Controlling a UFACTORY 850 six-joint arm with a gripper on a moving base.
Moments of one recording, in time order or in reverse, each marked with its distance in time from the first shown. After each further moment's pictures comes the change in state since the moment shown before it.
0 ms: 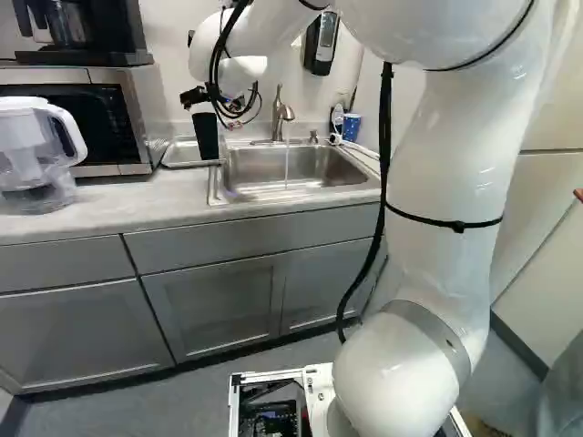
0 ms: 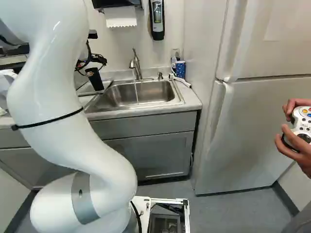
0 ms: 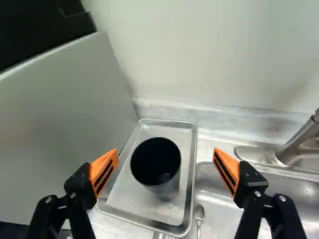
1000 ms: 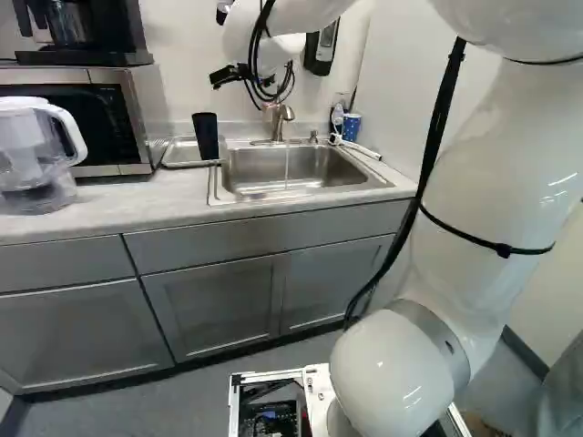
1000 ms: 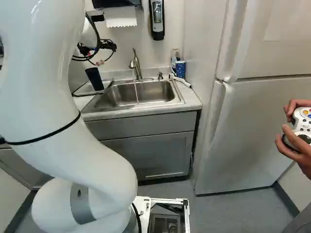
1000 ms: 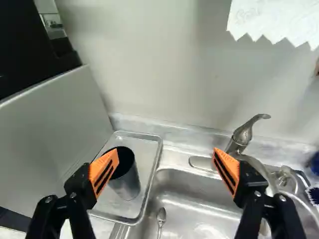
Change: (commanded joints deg) arm -6.9 9.2 3.9 -8.4 0.0 0.0
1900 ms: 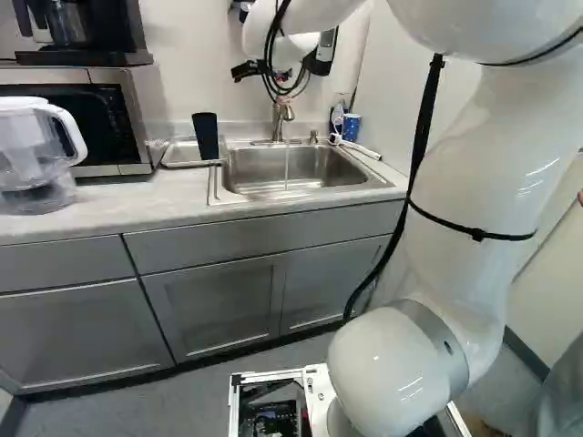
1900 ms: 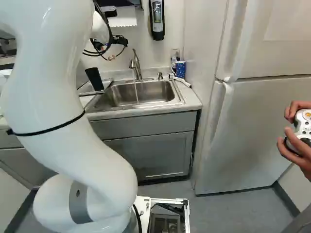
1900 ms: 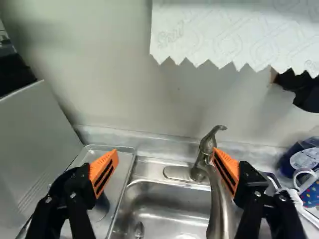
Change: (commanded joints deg) arm -5.8 -4.9 -6.8 0.0 0.0 0.0
